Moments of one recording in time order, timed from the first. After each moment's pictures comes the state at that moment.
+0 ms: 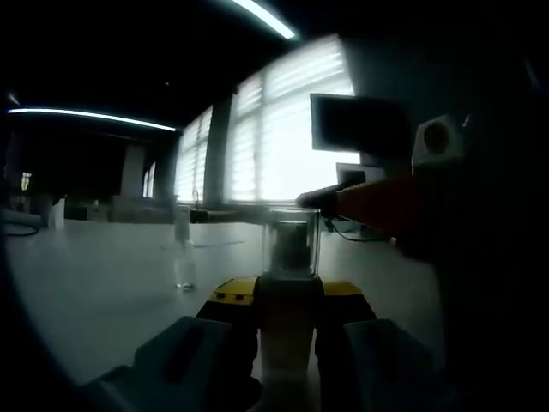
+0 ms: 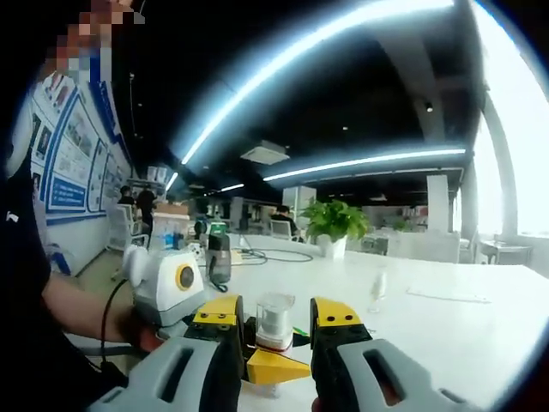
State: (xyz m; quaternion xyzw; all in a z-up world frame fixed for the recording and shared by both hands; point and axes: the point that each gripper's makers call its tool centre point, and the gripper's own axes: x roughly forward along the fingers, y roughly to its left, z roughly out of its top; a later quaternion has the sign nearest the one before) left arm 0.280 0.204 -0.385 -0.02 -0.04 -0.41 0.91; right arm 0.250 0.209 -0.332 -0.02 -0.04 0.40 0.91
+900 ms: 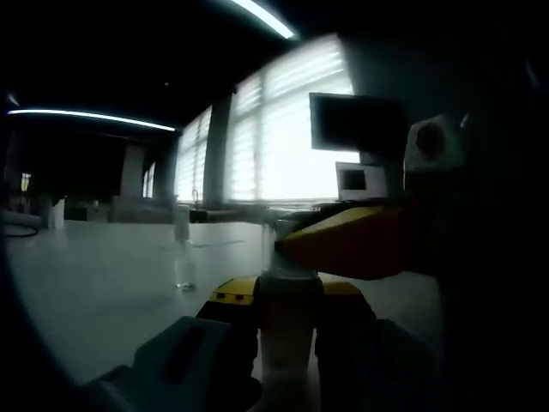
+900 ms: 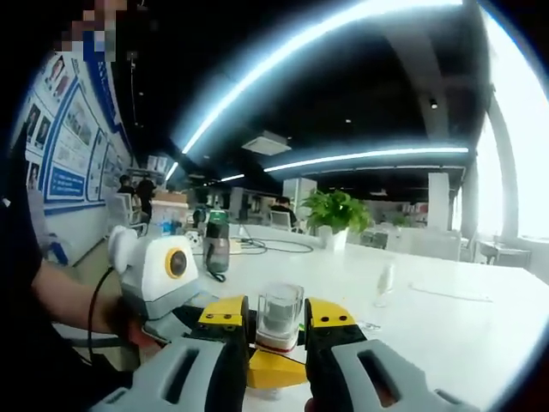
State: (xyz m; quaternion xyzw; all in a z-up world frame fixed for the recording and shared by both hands) left arm 0.280 0.204 -0.386 -0.02 -0.04 -0.41 0.91; right arm 0.257 0.226 -0.348 -0.05 -0.02 0.40 0.92
